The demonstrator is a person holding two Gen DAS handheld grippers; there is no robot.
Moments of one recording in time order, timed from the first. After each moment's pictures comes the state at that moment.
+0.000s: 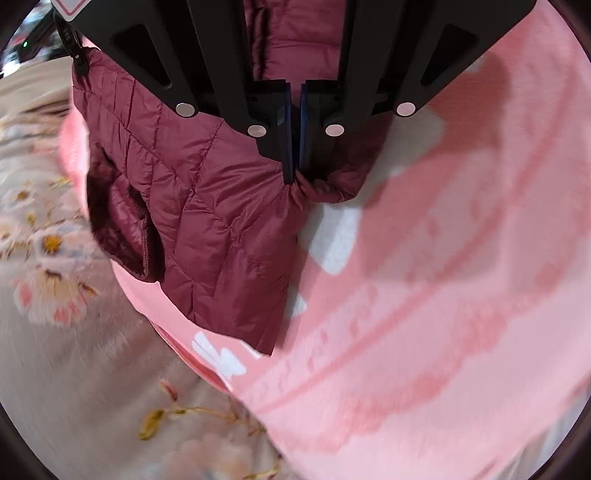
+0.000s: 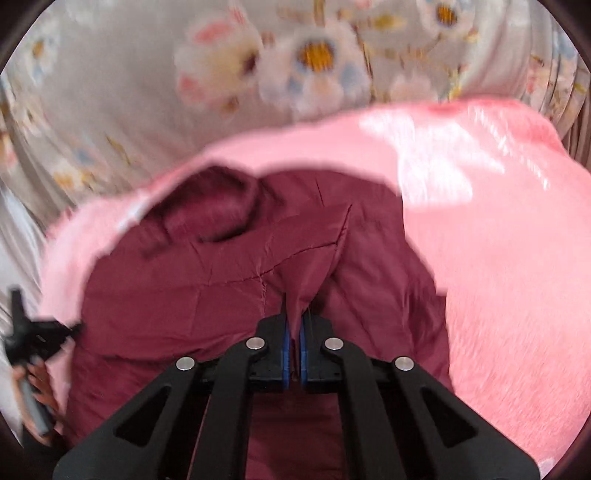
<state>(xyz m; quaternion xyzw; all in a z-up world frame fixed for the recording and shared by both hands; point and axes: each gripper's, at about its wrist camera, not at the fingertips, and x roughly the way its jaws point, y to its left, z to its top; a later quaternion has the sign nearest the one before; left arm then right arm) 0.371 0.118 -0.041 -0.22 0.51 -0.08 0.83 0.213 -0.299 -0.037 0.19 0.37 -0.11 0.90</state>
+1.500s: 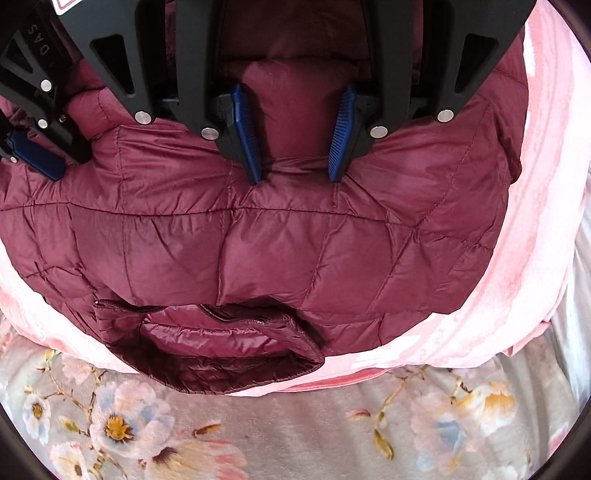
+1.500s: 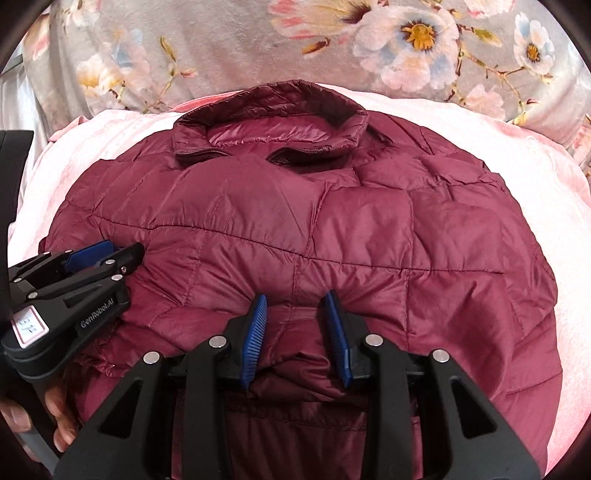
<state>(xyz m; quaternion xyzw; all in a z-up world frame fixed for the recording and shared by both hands) 0.323 -0.063 -0.064 0.10 0.41 -0.11 0.90 0.252 -0.200 -0.083 0.07 0.38 -0.08 0.92</state>
